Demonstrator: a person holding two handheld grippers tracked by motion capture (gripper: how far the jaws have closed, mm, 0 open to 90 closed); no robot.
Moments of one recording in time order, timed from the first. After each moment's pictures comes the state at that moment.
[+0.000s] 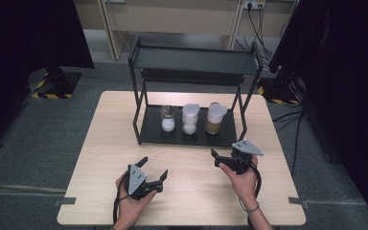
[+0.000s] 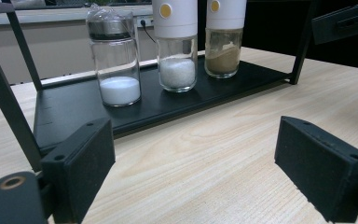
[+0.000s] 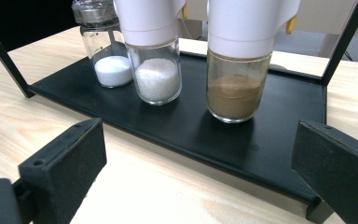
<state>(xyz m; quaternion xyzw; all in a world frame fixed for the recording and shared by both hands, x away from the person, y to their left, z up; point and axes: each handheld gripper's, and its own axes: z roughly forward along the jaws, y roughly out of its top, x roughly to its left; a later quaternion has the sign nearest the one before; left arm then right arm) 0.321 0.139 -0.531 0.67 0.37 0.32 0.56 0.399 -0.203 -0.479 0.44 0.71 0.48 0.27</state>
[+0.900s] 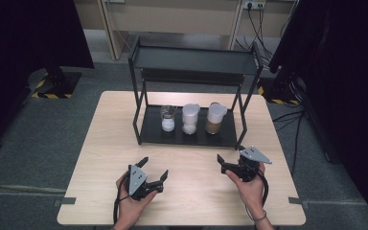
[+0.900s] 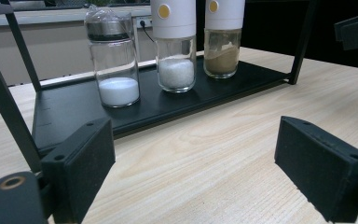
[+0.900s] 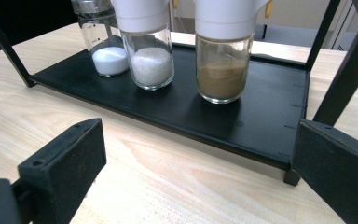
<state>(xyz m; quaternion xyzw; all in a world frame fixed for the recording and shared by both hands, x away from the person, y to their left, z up) 0.320 0.138 -0.531 0.67 0.37 0.32 0.56 0.379 -0.223 -0.485 0.45 0.71 0.48 0.27</state>
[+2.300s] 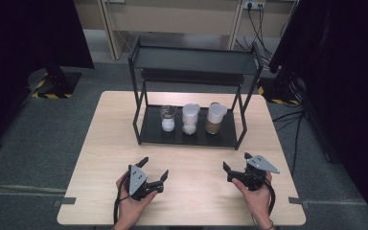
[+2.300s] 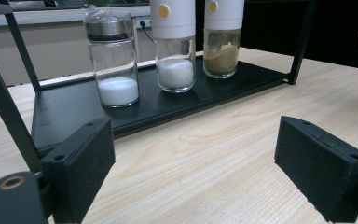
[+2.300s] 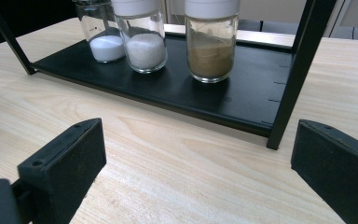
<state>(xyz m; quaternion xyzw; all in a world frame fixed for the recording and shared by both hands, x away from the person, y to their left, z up) 0.320 0.137 -0.531 0.67 0.37 0.32 0.56 0.356 -0.243 -0.494 0.45 0.70 0.48 0.27</state>
